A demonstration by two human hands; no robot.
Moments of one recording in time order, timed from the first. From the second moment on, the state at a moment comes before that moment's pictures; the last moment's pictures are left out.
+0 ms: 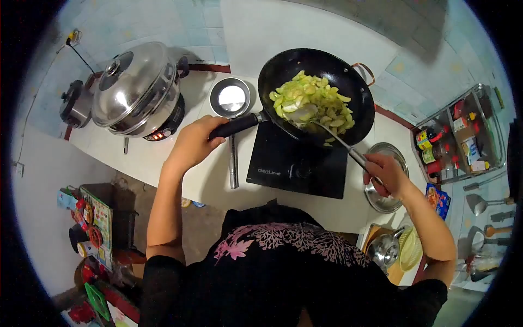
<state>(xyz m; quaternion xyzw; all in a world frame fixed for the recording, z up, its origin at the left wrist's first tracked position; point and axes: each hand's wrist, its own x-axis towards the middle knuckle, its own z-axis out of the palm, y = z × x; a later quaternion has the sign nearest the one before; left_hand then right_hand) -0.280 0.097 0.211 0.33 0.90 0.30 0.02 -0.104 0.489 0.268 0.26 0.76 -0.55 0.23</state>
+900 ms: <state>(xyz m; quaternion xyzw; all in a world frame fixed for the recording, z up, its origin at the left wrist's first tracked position) -0.247 0.122 0.234 0.28 0.89 0.36 -0.08 -0.028 0.528 0.238 0.15 0.75 -0.64 0.09</state>
